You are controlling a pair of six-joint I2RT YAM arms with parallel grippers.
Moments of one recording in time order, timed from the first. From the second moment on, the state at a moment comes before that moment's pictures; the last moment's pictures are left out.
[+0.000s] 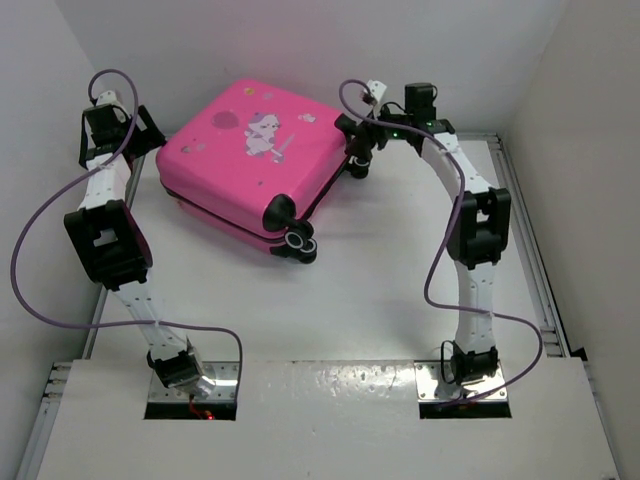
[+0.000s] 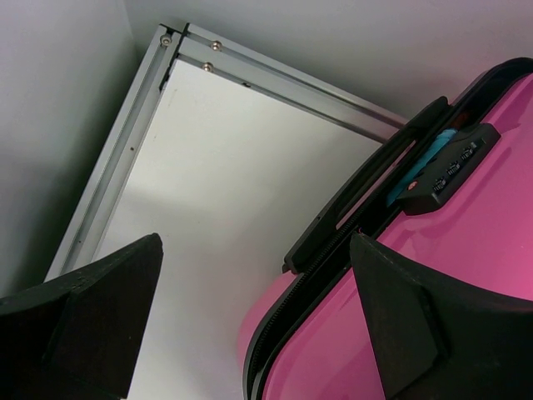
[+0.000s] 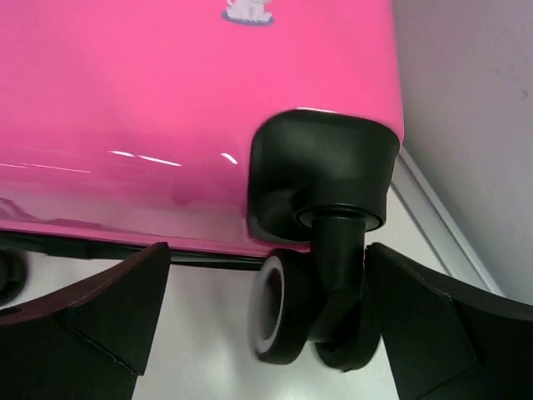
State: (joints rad) left arm 0.37 2.02 1.77 -0.21 0.16 -0.21; right arm 0.16 2.26 2.07 -0.35 -0.83 -0.49
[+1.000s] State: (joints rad) left arm 0.37 2.08 1.82 -0.22 0.16 -0.18; right arm 0.19 2.38 1.94 -0.02 -0.60 -0.72
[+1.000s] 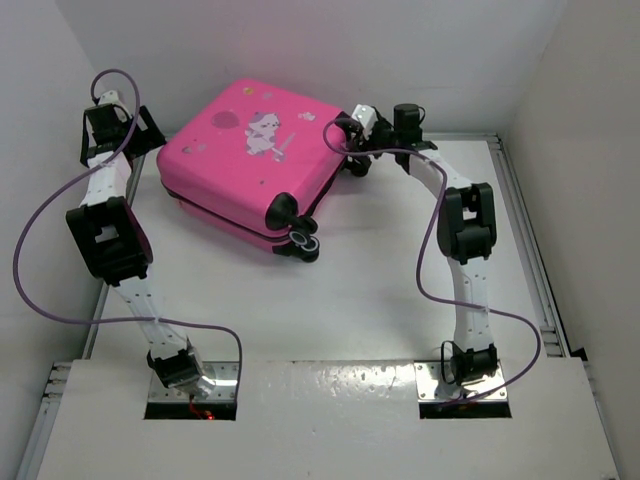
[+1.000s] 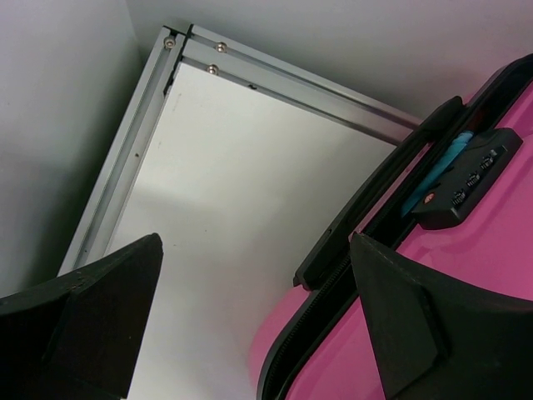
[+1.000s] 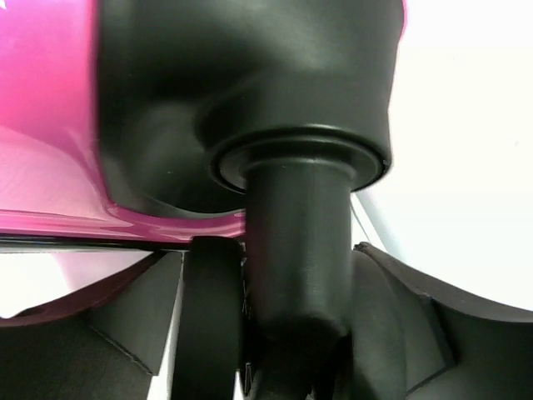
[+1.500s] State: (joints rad) left arm 0.37 2.09 1.84 -0.24 0.14 -0.16; right arm 0.20 2.26 1.75 0.18 -0.54 -0.89
